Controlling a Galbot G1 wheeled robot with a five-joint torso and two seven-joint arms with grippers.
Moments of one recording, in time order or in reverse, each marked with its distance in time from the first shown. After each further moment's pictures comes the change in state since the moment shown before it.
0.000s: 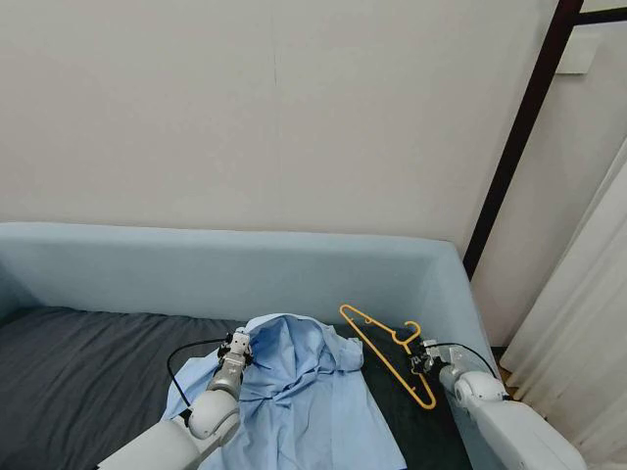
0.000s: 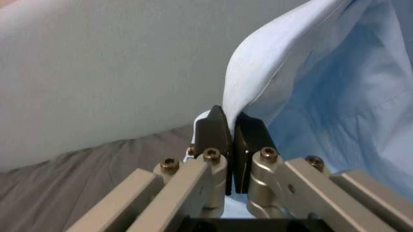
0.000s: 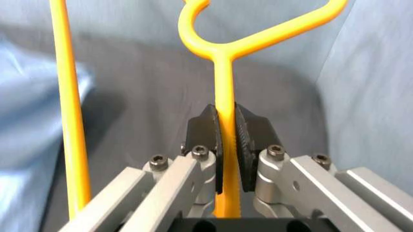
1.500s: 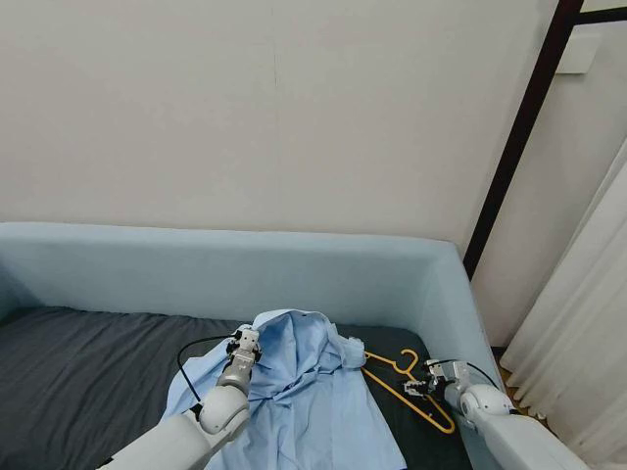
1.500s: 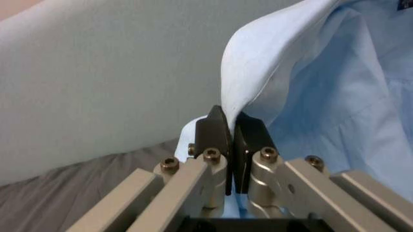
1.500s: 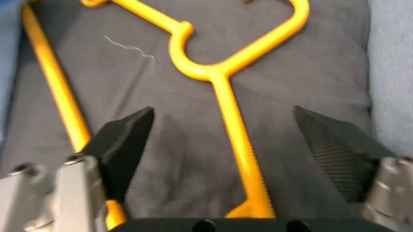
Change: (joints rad) left arm -0.045 -0.045 0.032 0.027 0.024 0.006 -0.002; right arm -0.034 0.017 0.004 -0.105 -0.022 -0.132 -0.070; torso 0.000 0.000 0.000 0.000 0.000
